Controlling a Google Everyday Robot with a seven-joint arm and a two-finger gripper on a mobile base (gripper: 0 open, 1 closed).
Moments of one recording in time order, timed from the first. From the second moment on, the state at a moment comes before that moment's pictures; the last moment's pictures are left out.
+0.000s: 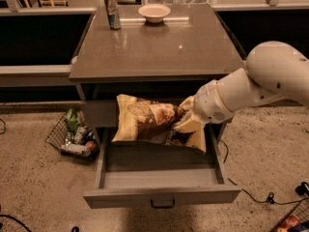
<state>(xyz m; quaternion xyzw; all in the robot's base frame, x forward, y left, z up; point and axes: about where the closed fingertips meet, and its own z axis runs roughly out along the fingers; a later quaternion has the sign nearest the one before) 0.501 -0.064 0.797 -0.65 0.66 0.21 0.31</state>
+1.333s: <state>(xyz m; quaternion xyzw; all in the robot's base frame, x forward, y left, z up) 0.490 -0.110 0.655 -0.58 0.75 0.24 0.22</state>
